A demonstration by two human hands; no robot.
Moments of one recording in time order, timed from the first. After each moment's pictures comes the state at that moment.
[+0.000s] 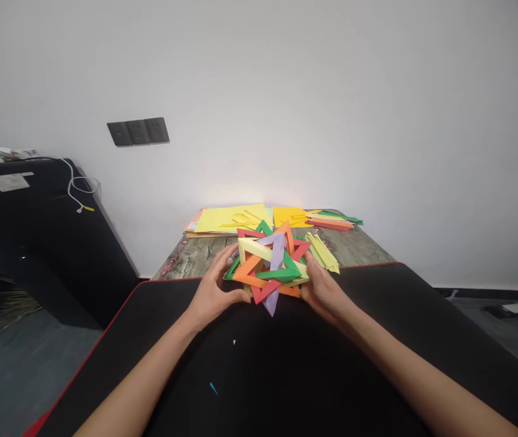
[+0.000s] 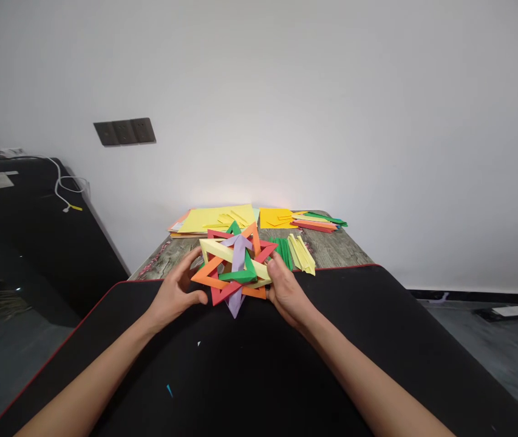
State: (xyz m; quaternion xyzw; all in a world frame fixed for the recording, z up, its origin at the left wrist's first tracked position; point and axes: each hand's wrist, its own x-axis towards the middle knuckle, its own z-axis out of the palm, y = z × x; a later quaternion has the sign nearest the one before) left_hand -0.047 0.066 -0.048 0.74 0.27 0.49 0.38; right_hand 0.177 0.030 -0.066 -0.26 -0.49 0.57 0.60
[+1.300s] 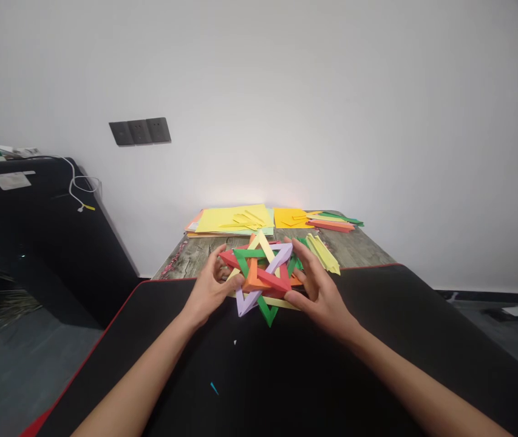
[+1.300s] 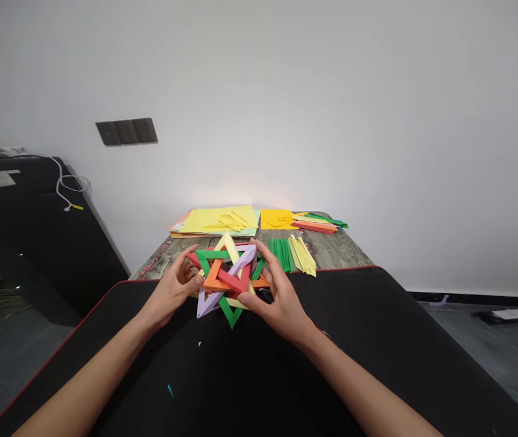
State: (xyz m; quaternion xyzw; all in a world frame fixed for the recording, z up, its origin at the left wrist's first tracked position) left_hand -0.044 0.058 -0.036 0.63 0.38 0.48 0.48; right_hand 0.172 0.007 -0.058 -0.33 -0.67 0.31 0.60
